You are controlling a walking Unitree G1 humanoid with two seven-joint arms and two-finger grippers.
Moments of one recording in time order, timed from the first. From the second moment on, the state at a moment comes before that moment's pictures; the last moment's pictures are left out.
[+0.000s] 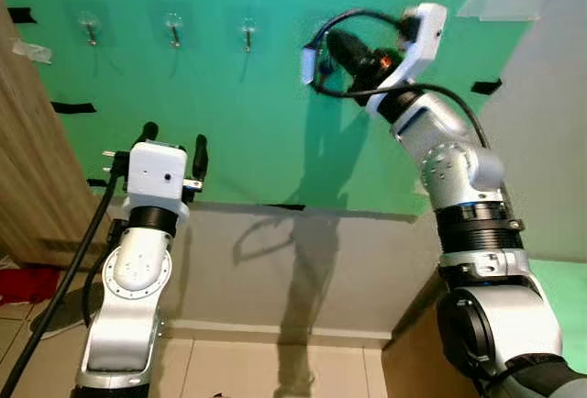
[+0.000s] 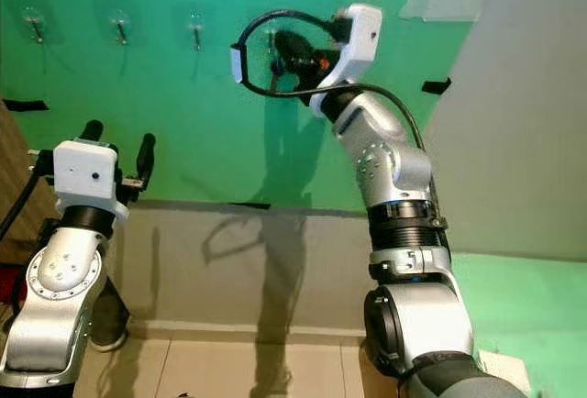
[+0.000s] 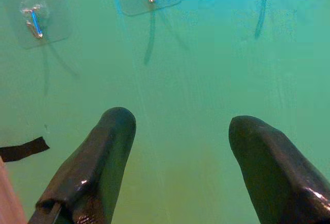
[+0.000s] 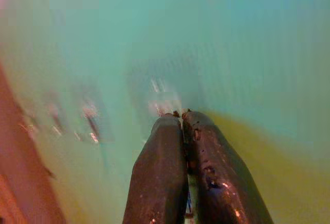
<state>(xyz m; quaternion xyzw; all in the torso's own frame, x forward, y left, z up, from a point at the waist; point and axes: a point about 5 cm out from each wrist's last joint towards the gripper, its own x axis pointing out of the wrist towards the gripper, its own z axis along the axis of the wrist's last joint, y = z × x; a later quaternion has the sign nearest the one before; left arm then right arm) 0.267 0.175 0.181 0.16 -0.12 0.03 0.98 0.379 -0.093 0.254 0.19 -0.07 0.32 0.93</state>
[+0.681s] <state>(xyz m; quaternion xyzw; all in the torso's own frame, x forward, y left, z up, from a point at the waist) 0.265 0.175 0.176 0.15 -0.11 0.03 0.98 0.356 -0.110 0.202 0.09 -0.06 0.25 0.96</state>
